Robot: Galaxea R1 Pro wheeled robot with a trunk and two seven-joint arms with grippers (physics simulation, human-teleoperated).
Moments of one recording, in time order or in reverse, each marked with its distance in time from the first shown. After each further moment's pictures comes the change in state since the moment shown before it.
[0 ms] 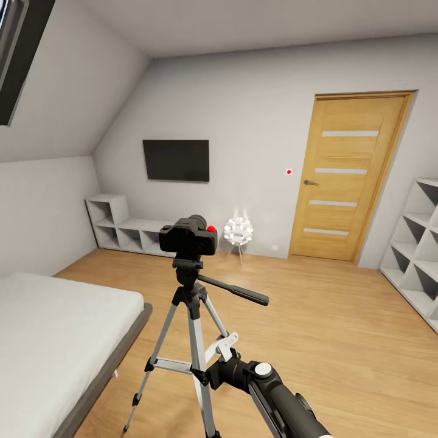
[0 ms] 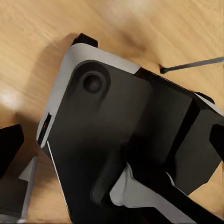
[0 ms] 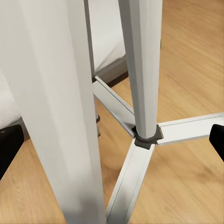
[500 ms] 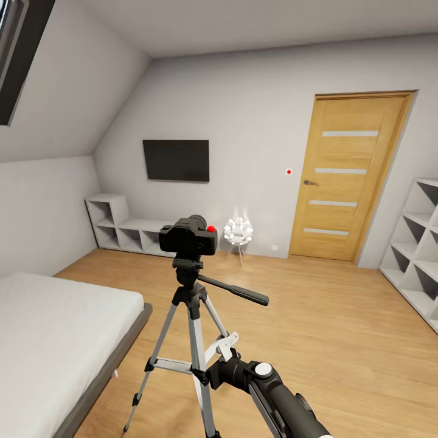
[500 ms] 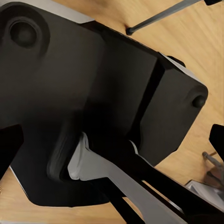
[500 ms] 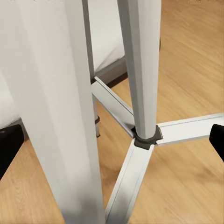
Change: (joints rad) left arm 0.031 -0.170 -0.001 0.002 -0.002 0.000 0.044; right arm 0.000 -0.001 0.000 0.000 0.000 -0.004 0.000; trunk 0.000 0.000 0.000
